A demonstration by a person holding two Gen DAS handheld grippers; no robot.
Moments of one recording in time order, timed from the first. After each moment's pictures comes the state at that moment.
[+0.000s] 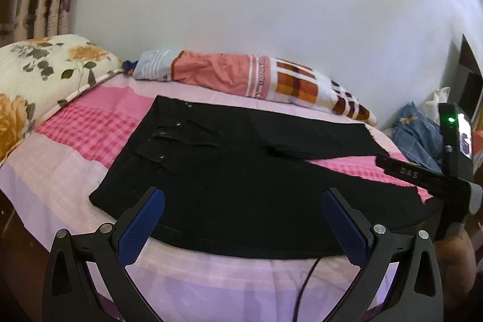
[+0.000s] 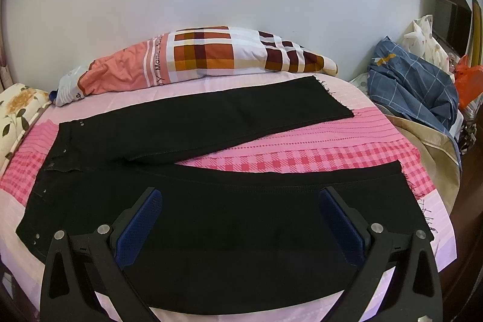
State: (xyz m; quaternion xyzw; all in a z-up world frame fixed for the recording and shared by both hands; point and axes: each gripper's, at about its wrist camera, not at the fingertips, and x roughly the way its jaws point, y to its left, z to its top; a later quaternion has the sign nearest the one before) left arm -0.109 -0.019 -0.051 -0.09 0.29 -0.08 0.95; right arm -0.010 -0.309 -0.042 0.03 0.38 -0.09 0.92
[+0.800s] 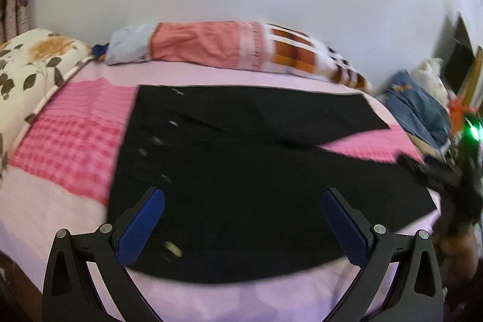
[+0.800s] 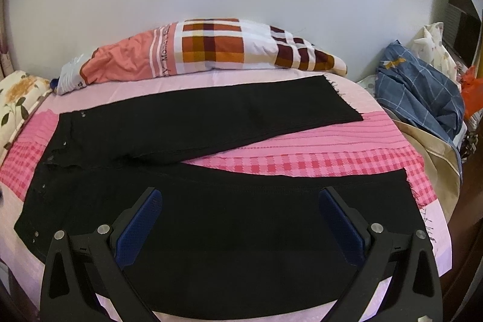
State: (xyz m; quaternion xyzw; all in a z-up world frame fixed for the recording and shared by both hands) left arm 0.002 0.040 -0.044 -0.06 0.39 -0.14 0.91; right arm 0.013 -0.294 -0.045 0.01 0.40 -0.08 0.91
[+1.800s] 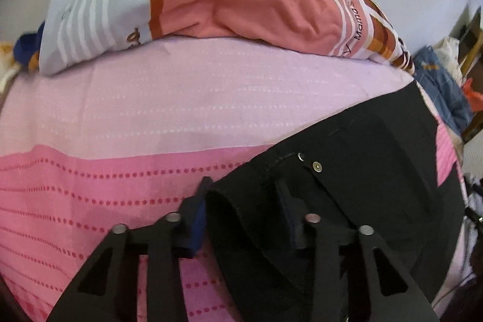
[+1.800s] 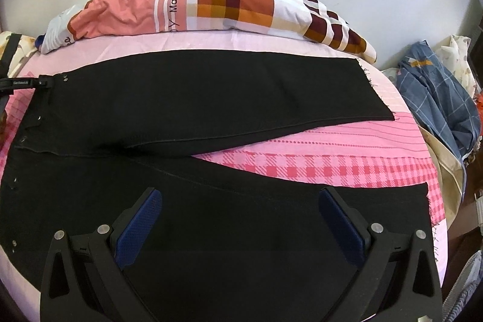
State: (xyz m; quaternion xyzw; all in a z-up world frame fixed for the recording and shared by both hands) left arm 0.326 0.148 -0.164 -0.01 0.50 -0.23 0.84; right arm 0.097 -0.253 -0.094 -0.04 0.49 -0.08 0.87
